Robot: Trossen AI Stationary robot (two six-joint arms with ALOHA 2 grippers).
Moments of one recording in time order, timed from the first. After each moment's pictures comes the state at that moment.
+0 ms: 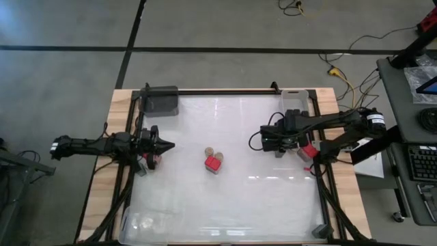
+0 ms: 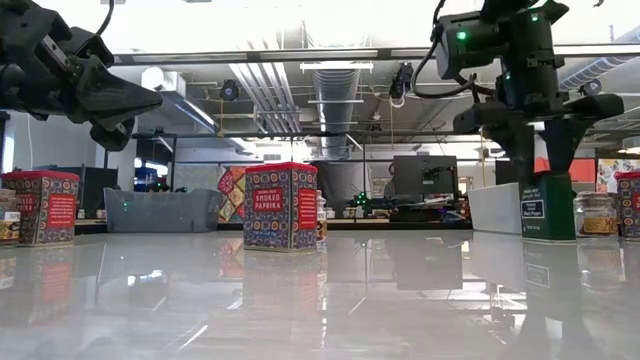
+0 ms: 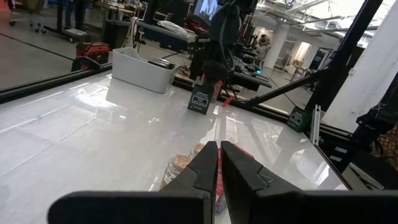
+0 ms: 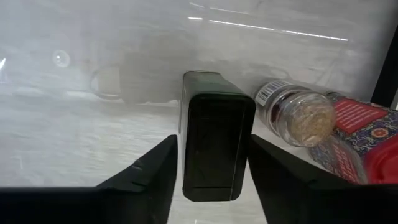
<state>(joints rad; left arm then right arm) -0.05 0.08 0.02 0.01 -0.15 -0.32 -0.11 1.42 0.94 -1.15 0.03 1.37</state>
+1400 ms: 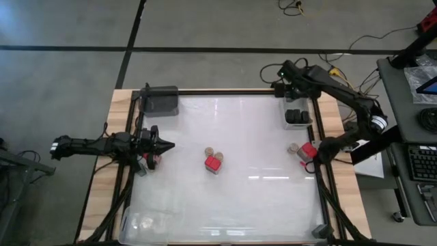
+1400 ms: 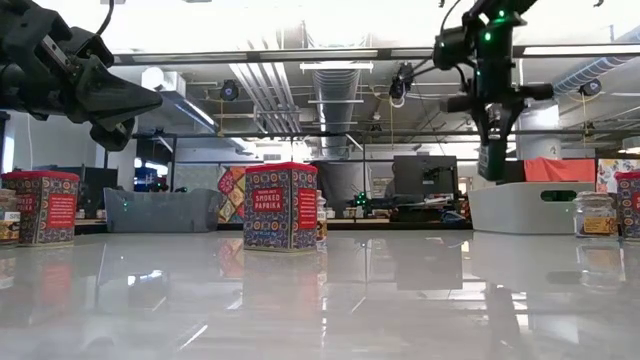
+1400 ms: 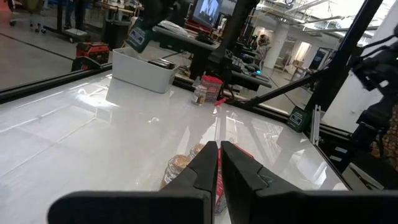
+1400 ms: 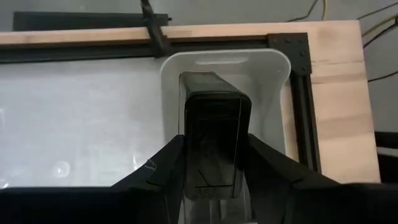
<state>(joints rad) -0.05 0.08 0.02 0.01 -0.15 -0.32 -0.82 1.43 1.28 -1.18 0.36 0.76</state>
